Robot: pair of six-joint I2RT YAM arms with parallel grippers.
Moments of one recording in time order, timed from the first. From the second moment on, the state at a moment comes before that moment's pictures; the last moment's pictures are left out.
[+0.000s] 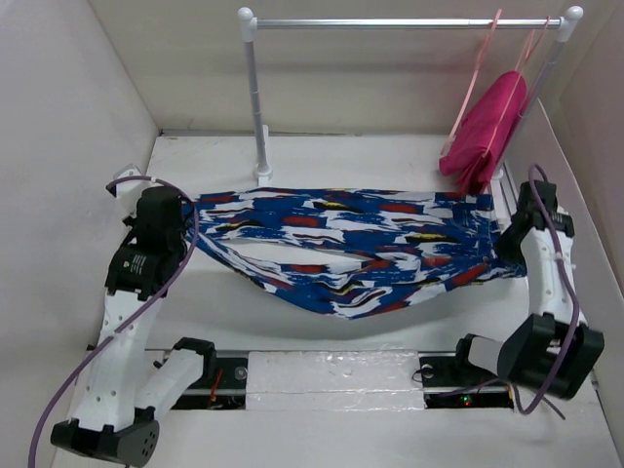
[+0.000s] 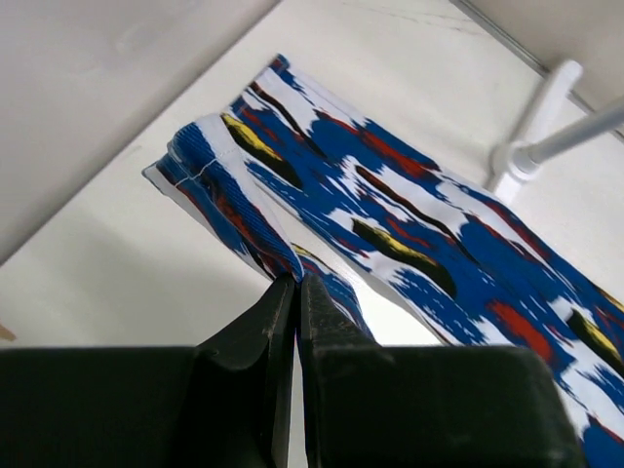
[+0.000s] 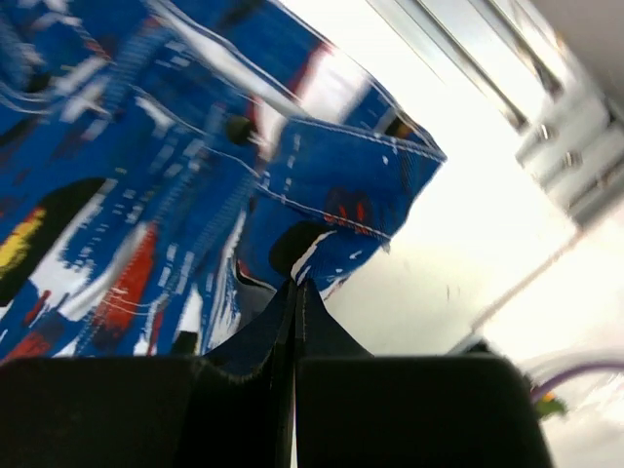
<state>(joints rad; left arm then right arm) -0.19 0.84 1.14 -0.87 -0.61 -0.59 -0.34 1.16 1.02 -0.98 0.28 0.49</state>
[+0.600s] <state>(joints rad) -0.14 1.51 1.36 -0.76 -0.94 -0.58 -0.27 1.75 1.45 -0.61 0.14 0.30</state>
